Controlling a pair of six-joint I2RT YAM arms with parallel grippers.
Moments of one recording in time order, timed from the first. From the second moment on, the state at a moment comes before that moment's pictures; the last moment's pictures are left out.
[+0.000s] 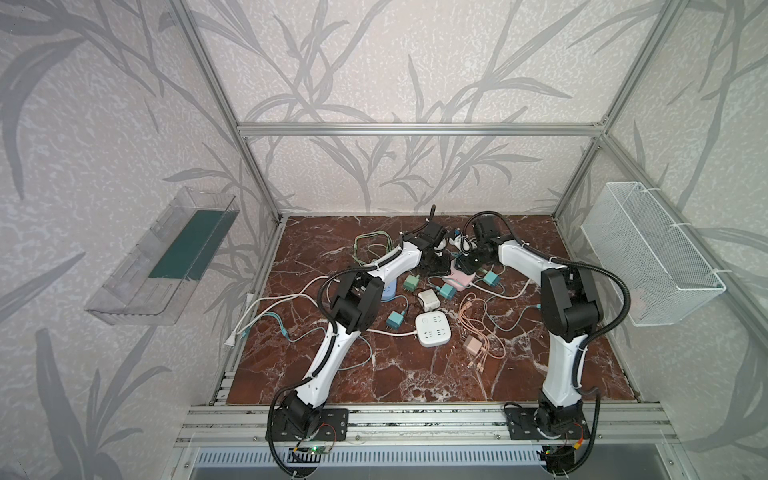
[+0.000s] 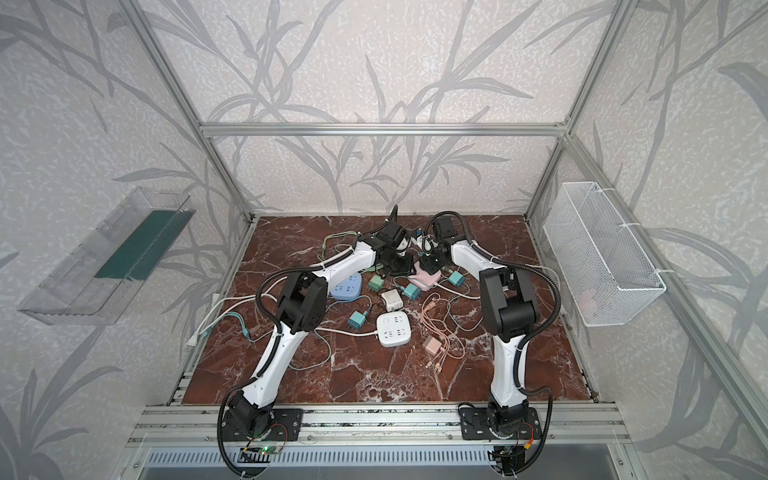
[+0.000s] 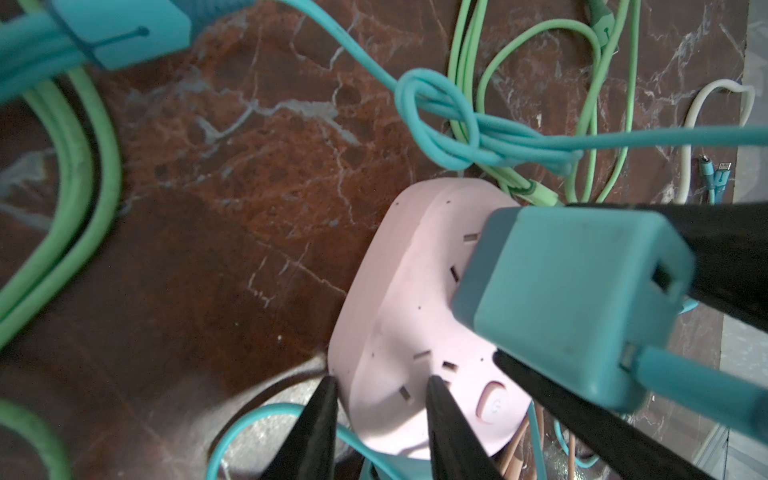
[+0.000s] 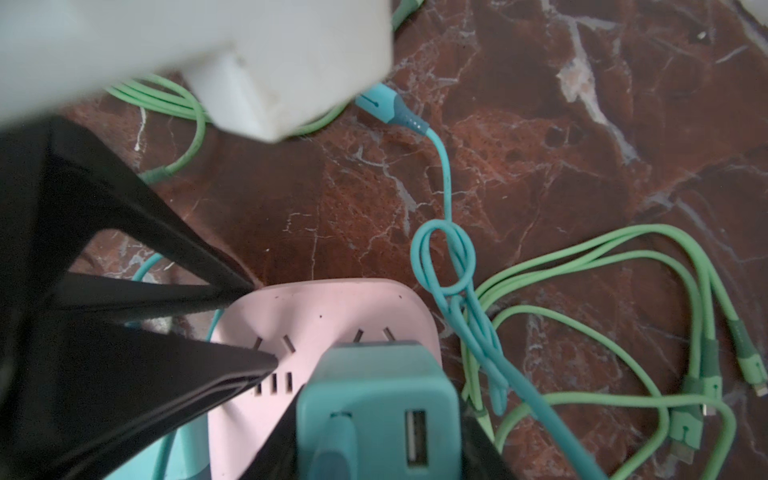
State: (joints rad) left arm -0.63 2.47 2.12 -0.72 0.29 -0.49; right arm 0.27 2.03 1.50 -0.51 -0.21 -0.39
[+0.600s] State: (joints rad) left arm -0.63 2.47 2.13 -0.74 0.29 -0.49; right arm 0.27 2.03 1.49 -0.50 -0.21 -0.36
